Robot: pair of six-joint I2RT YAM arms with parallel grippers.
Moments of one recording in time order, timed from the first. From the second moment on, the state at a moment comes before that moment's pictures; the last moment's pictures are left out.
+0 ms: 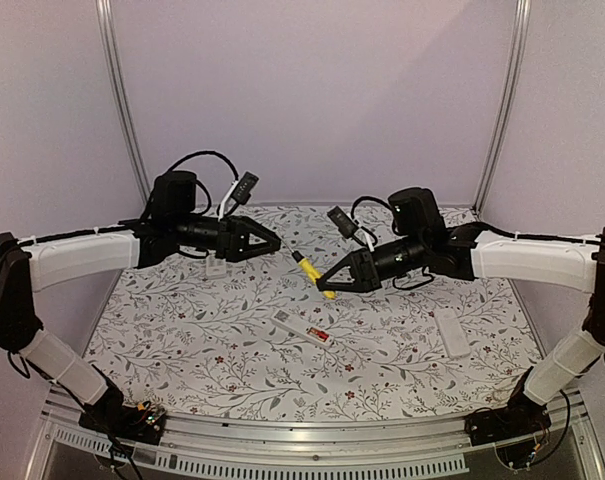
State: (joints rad) left arm -0.55 1.48 1.00 0.19 1.01 -0.32; right arm 0.79 1.54 1.08 -0.04 -0.83 0.35
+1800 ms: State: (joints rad) left arm -0.55 1.56 1.00 0.23 1.08 -0.39; right arm 0.80 1.59 1.11 -0.11 -0.83 0.30
